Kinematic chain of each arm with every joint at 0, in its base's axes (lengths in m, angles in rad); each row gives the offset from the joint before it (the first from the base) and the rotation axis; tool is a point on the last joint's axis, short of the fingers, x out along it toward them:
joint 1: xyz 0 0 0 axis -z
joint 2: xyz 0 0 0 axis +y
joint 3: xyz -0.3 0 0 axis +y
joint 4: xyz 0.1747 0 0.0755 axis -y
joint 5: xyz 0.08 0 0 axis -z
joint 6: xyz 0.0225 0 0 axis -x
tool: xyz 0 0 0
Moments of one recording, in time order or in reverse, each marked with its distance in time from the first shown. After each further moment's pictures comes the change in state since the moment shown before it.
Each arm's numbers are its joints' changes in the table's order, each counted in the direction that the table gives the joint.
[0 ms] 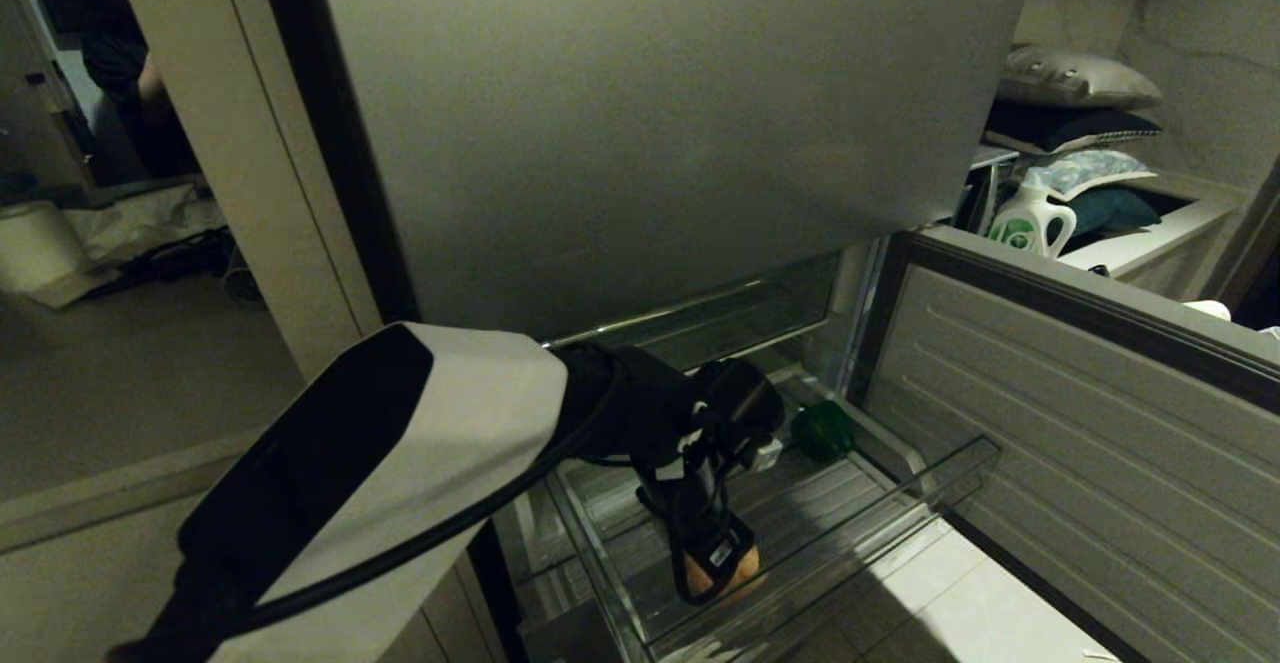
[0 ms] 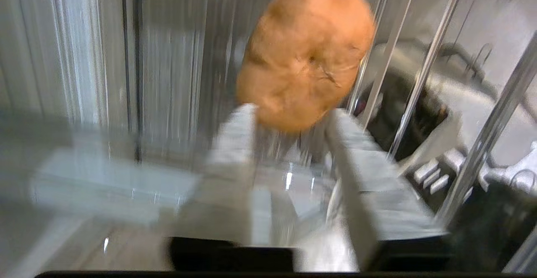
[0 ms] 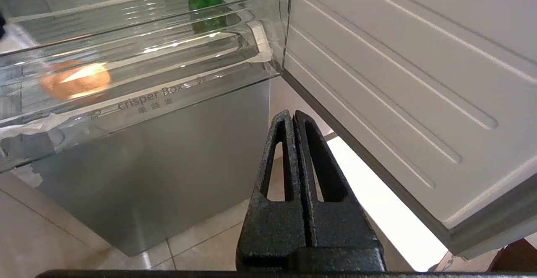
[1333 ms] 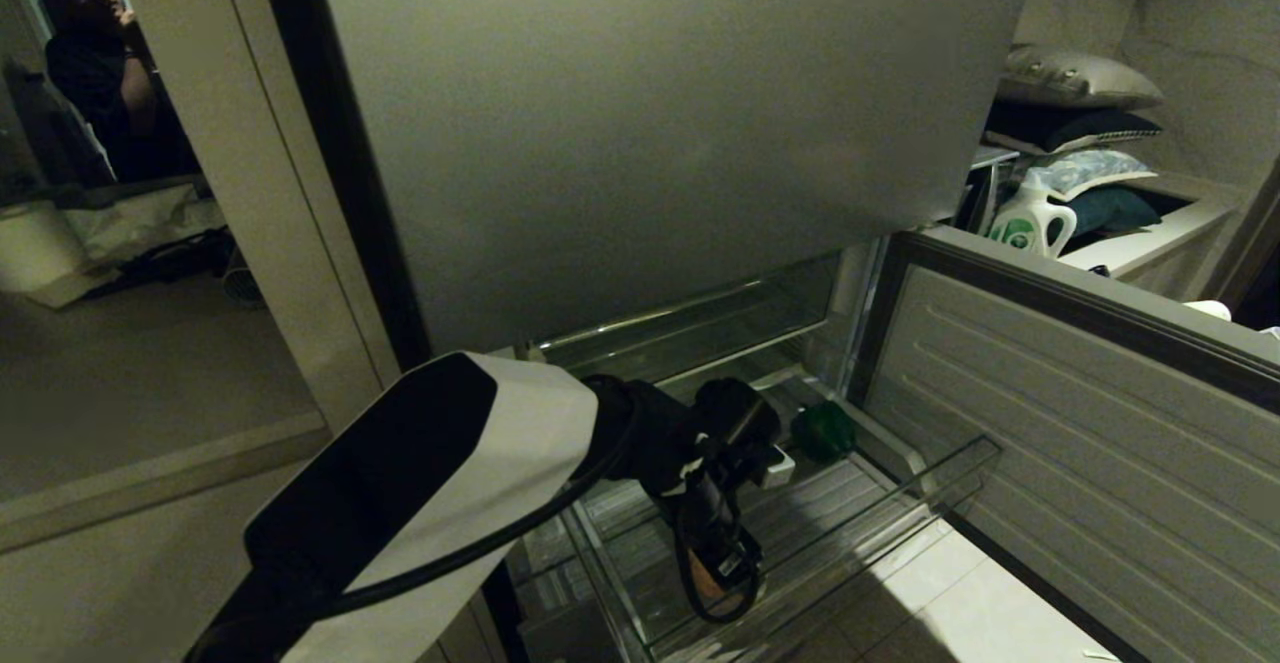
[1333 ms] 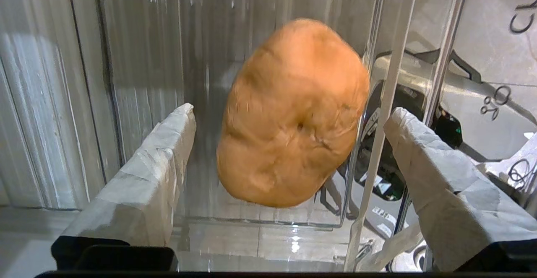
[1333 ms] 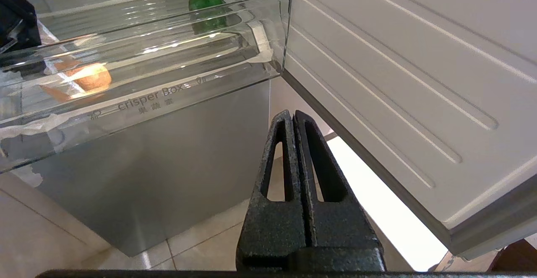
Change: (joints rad) left arm -0.012 0.084 0.010 0.134 0.095 -0.114; right arm 0.000 0.000 0.000 0.000 0.000 0.000
